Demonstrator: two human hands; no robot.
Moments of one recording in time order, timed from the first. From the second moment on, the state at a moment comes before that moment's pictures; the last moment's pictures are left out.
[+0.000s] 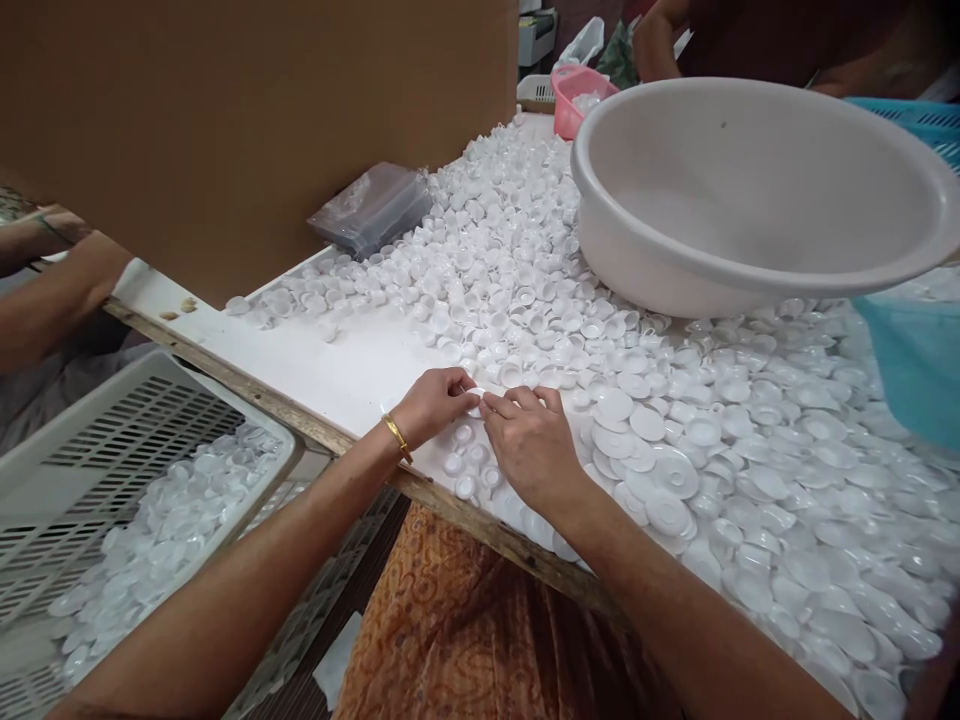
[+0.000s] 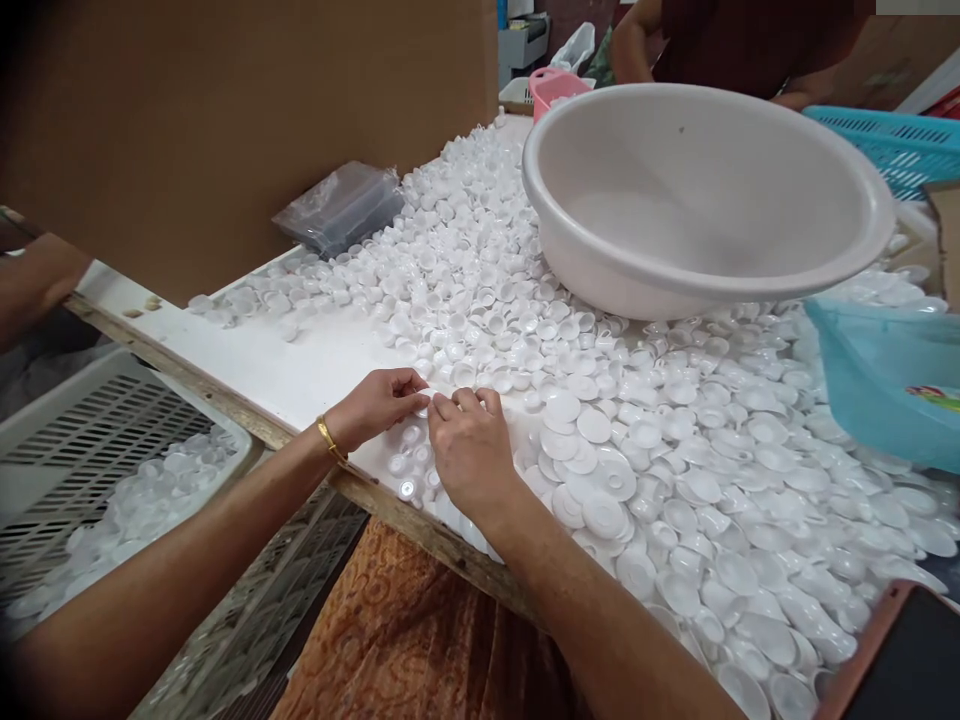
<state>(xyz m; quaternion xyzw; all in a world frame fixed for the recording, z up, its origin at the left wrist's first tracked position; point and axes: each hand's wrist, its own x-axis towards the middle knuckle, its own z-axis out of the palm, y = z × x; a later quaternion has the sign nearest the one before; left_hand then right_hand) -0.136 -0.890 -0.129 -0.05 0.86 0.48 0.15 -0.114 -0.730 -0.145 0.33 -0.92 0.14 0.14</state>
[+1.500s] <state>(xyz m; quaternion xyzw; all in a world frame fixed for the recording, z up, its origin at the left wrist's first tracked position) -0.085 -0.882 -0.125 0.24 0.96 0.08 -0.10 -0.099 -0.731 -0.138 0.33 -0.93 0.16 0.08</state>
